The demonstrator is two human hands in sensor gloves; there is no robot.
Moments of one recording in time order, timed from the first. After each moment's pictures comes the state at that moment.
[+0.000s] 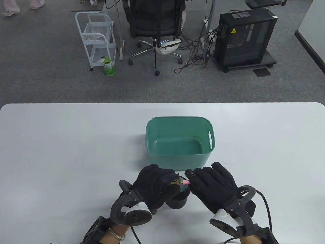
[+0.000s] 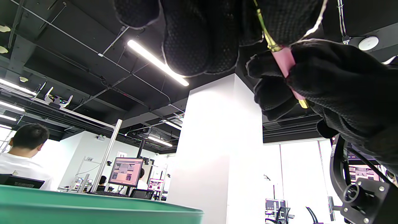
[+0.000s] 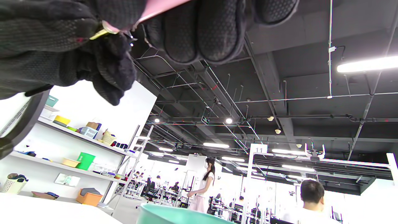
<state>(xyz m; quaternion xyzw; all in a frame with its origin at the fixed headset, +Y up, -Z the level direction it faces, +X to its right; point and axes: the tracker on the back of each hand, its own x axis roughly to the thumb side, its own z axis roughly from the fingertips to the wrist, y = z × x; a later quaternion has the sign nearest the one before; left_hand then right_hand) -0.101 -0.615 -0.228 0.30 -0.39 0.19 0.85 0.134 -0.603 -0.208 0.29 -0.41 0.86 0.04</state>
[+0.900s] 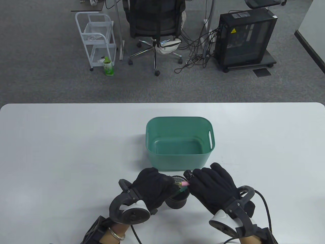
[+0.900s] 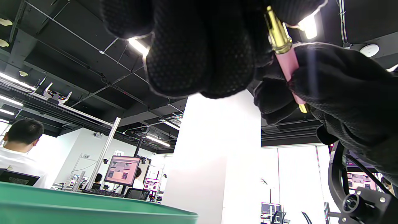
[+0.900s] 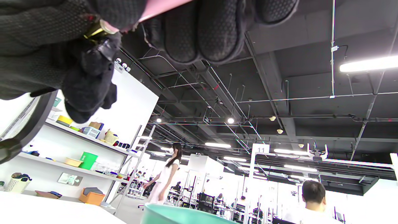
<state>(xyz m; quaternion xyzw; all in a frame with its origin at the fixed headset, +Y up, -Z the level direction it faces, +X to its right) -0.103 -0.615 -0.231 0.30 -0.39 0.21 0.84 0.133 -0.604 -0.206 0.30 -0.41 0.86 0.04</state>
